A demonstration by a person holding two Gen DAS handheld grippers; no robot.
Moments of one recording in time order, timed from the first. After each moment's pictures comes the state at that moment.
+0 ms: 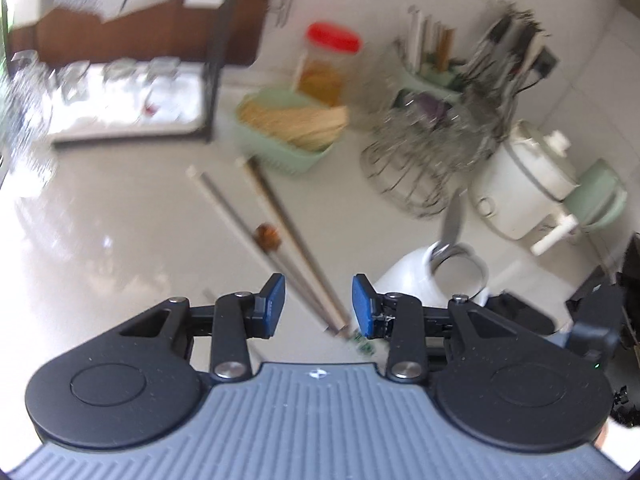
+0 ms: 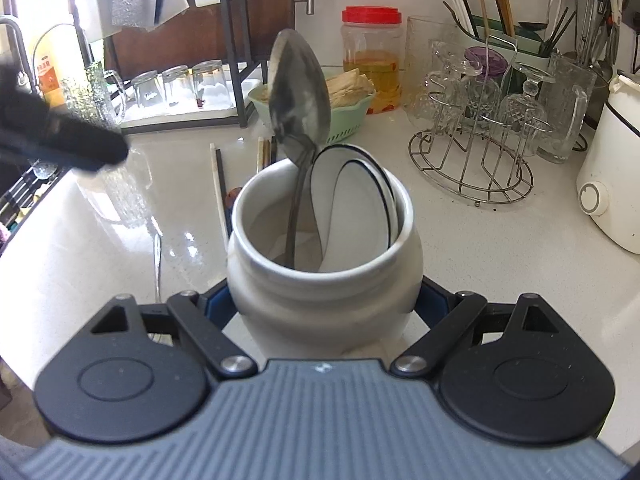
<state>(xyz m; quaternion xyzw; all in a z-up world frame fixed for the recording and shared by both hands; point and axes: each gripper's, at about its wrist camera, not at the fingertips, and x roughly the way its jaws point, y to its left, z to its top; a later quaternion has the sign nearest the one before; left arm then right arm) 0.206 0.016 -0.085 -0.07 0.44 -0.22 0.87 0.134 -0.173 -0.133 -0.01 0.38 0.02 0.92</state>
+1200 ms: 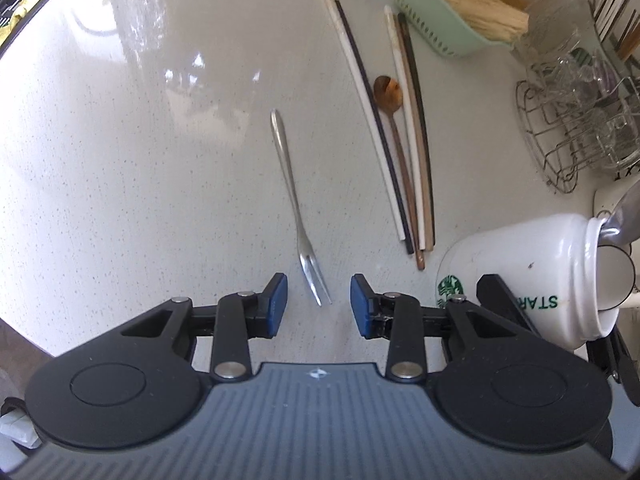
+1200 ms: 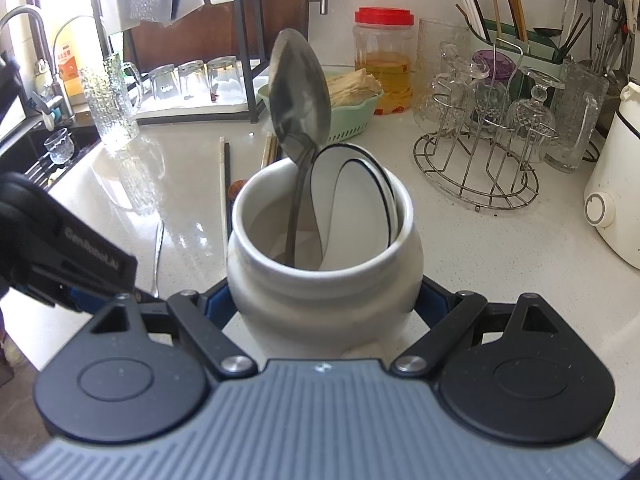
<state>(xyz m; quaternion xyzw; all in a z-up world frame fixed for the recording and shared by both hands) 0.210 -0.001 -0.181 -0.18 0.61 -0.01 0.77 0.128 -0.191 -0.133 -0.02 0.38 0.06 0.92</state>
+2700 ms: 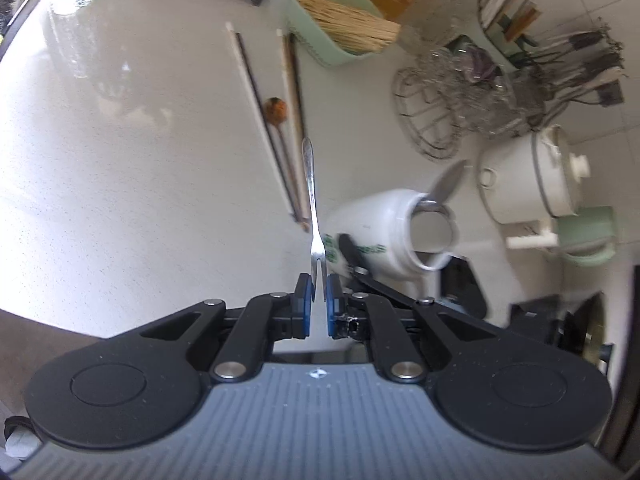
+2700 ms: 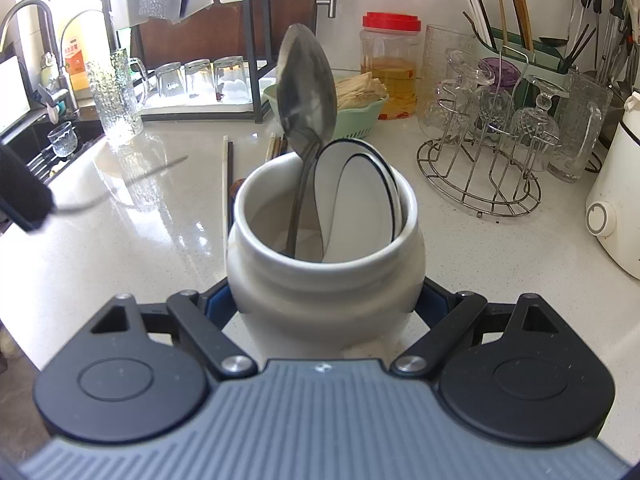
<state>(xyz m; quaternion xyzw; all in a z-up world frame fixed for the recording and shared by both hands) 0.206 0.017 -0.056 -0.21 0.63 -0.15 0.73 0.127 -0.189 -0.136 -0.03 0.37 0.07 0.92</state>
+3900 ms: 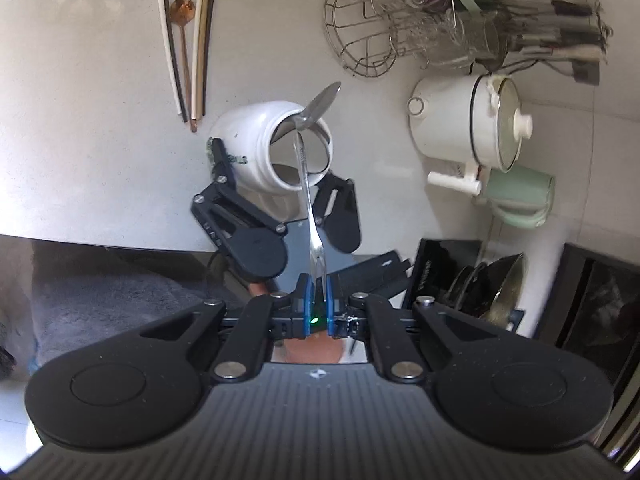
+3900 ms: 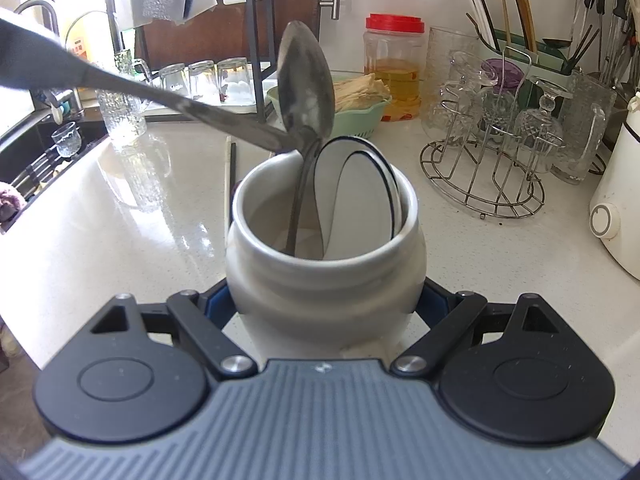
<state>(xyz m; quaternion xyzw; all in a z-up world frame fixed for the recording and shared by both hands) 0.228 -0.048 -0.030 -0.29 0.73 -0.20 0.59 0.128 -0.191 -0.137 -0.03 0.37 0.08 0.92</state>
